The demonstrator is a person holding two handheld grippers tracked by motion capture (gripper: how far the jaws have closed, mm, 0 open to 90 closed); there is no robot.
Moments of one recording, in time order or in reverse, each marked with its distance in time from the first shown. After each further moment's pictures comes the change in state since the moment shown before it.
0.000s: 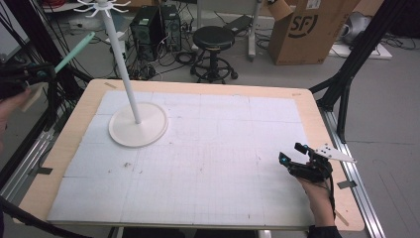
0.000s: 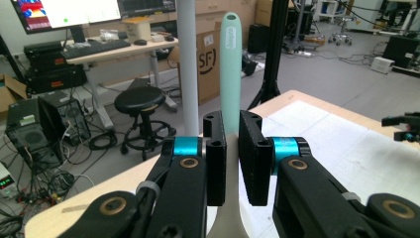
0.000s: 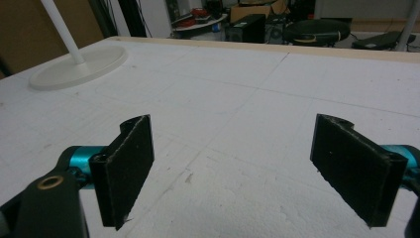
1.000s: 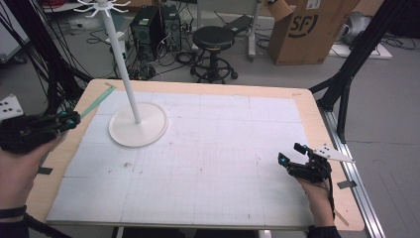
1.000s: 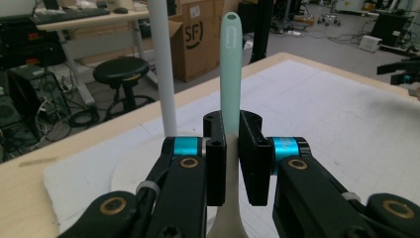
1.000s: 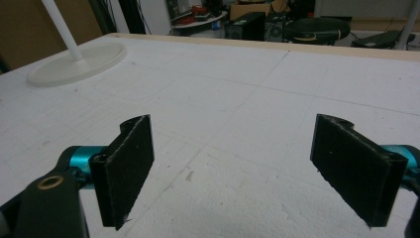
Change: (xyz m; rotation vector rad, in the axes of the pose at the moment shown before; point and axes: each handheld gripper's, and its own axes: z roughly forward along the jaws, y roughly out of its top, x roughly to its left) left arm -0.013 -0.105 0.011 0.047 -0.042 -0.007; right arm 0.002 -0.001 0.001 0.010 -0.002 -0.009
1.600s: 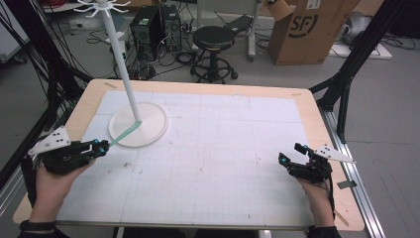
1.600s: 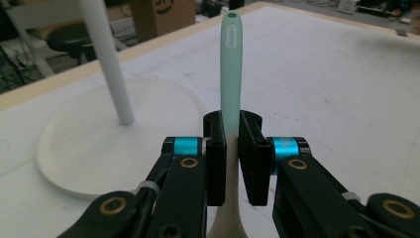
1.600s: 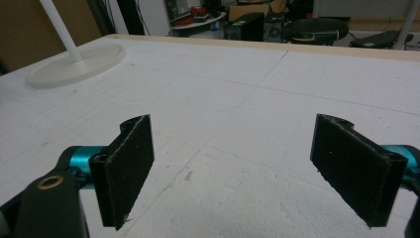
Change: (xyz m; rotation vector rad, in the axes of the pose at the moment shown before) left arm -0.021 -0.087 0.044 0.104 -0.071 0.024; right arm 0.000 -0.001 -0.001 -0.001 -0.005 0.003
